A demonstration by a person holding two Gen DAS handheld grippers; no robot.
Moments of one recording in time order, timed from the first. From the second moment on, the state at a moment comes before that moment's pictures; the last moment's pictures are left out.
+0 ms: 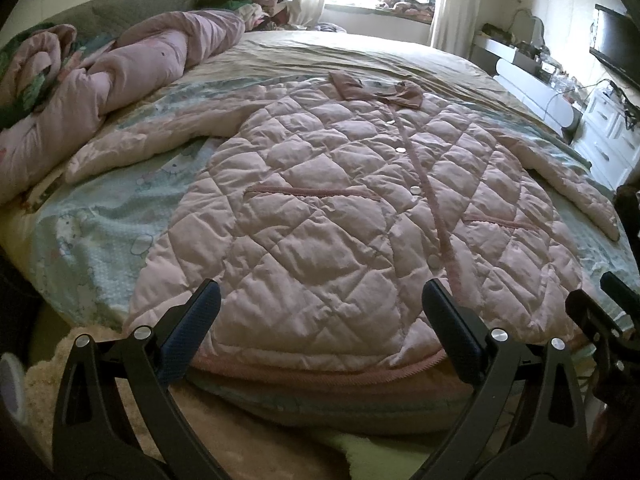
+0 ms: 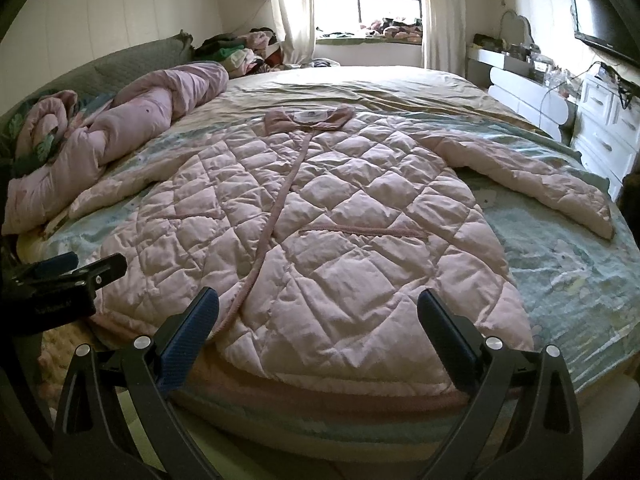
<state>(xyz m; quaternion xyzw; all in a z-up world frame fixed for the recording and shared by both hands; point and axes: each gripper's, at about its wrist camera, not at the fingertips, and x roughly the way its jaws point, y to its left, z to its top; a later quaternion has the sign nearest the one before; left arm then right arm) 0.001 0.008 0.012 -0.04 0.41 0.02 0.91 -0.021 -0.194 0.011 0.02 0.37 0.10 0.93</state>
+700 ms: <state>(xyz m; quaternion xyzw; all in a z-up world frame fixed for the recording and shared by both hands) 0.051 0.010 0.018 -0.03 0.42 0.05 0.91 0.048 -0.201 0.020 0.04 0.38 0.11 0.92</state>
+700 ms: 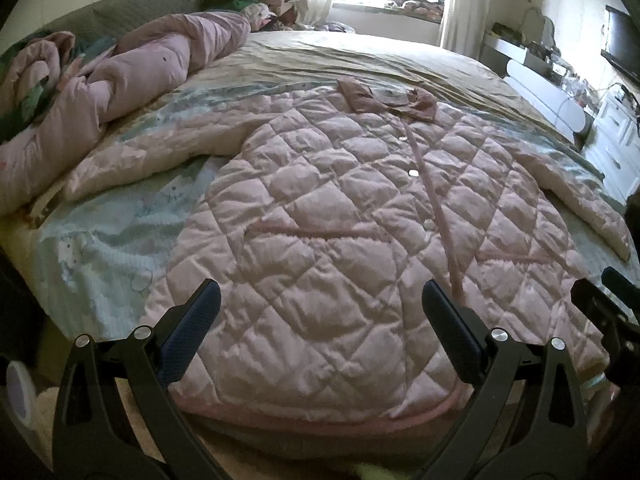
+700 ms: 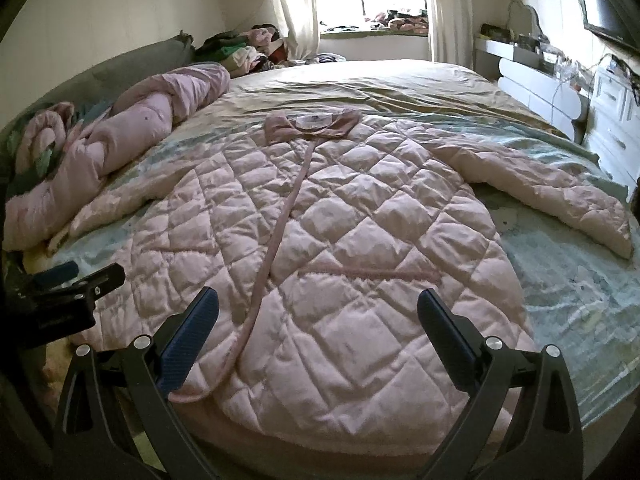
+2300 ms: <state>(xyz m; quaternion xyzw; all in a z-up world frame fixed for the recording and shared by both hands) 0.218 -0.081 0.027 -0.01 0.45 0.00 0.90 0.203 -0.409 0.023 0.17 0.33 -0.12 0.92</state>
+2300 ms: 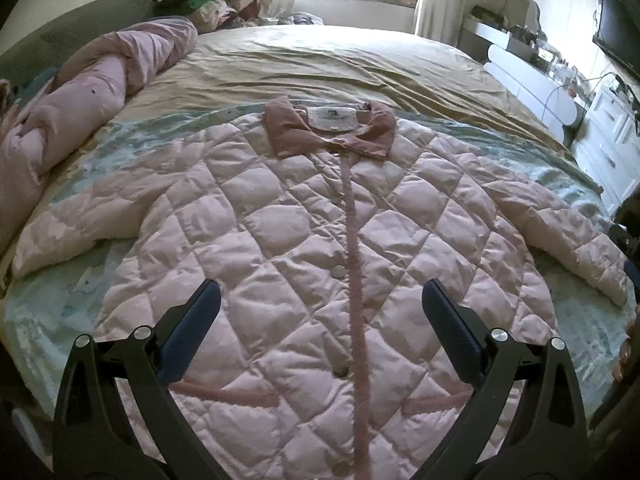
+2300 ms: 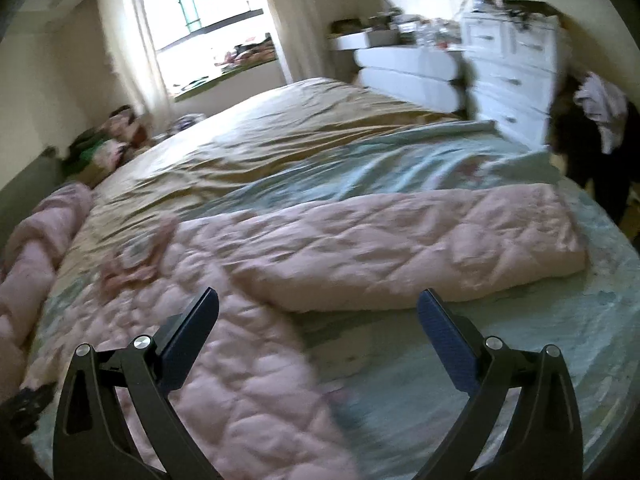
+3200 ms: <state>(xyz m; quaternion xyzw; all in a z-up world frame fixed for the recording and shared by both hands) 0.265 -0.130 0.018 -0.01 0.45 0.00 0.89 0.214 -0.626 -0.106 0.47 0.34 -0.27 0.77</state>
